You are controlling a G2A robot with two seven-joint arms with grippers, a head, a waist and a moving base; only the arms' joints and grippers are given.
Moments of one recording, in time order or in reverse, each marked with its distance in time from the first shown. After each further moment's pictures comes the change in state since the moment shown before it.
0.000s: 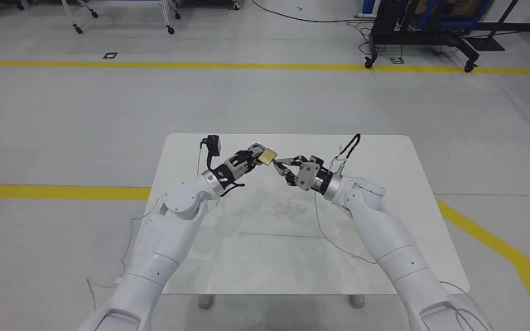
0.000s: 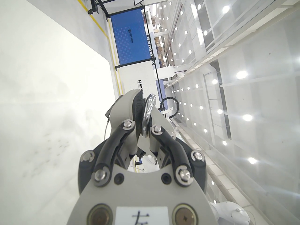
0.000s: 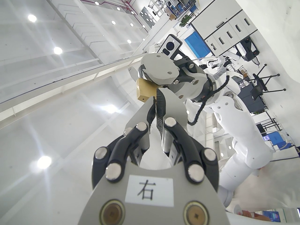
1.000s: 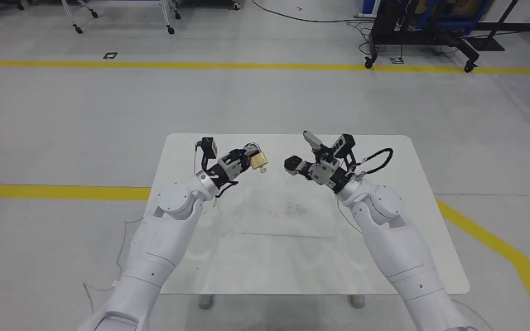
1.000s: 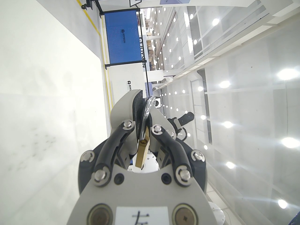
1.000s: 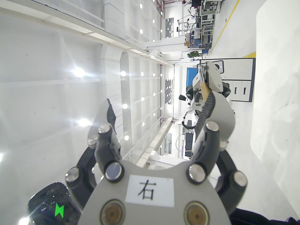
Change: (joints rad) left arm 0.017 0.005 -0.040 -0.006 -0.097 0.045 -0.040; right arm -0.143 0.038 0.094 -0.234 -0.342 -0.489 -0.011
